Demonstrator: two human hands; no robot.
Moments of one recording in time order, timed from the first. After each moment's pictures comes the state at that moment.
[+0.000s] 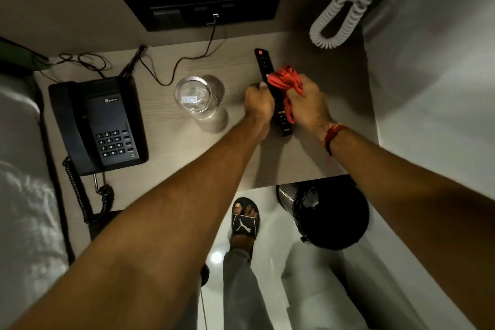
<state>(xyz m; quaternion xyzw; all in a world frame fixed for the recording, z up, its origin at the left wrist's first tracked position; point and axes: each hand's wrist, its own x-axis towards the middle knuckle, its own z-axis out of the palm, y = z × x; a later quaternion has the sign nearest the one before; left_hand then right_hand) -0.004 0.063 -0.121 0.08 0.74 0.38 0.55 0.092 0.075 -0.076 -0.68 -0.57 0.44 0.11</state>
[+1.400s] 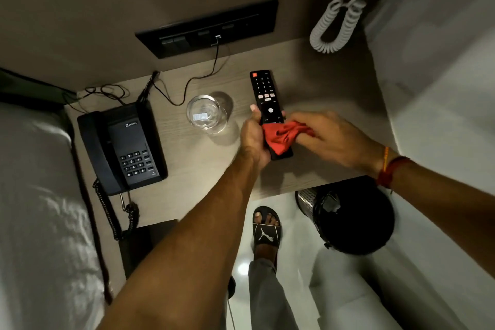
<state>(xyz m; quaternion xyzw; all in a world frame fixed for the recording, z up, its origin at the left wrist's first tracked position) -0.022 0.016 -0.115 -0.10 0.56 0.45 0.69 0.134 0.040 -0.031 -0.43 -0.80 0.42 0.02</state>
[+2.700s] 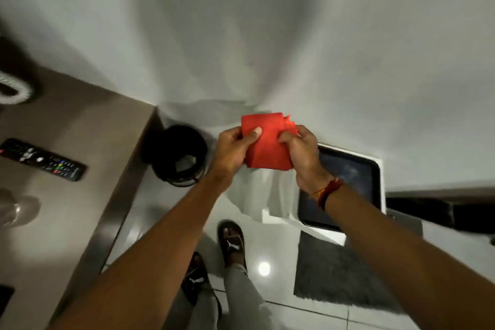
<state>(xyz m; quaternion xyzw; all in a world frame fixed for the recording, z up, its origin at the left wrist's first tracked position) 0.240 -0.285 0.089 0.49 0.36 0.08 0.79 0.327 -0.395 0.131 -0.78 0.07 0.27 0.56</state>
